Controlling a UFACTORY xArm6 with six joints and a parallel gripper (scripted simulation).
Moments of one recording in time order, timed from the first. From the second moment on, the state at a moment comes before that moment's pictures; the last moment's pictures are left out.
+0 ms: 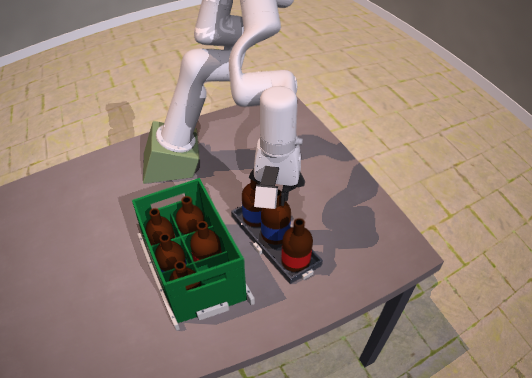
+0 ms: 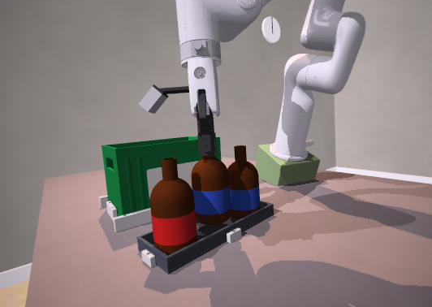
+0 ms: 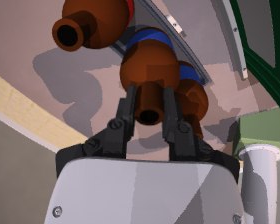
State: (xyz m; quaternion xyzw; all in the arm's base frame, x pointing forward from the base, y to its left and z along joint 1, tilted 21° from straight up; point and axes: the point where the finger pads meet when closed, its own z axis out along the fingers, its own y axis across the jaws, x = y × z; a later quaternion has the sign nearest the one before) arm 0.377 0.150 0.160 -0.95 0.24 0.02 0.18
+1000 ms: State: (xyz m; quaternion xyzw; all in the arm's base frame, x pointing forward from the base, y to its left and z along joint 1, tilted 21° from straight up) arm 0.376 0.143 0.178 -0.95 0.24 0.02 0.18
